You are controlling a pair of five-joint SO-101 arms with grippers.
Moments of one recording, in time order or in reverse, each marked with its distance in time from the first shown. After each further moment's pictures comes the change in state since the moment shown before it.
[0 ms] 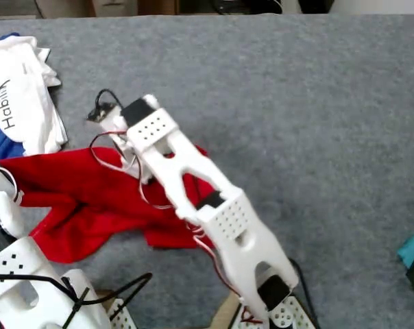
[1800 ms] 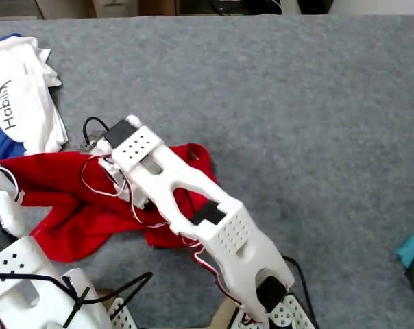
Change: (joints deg) left arm 0.0 0.0 0.0 0.0 0.0; right arm -6.5 -7.7 17.4 -0.1 -2.6
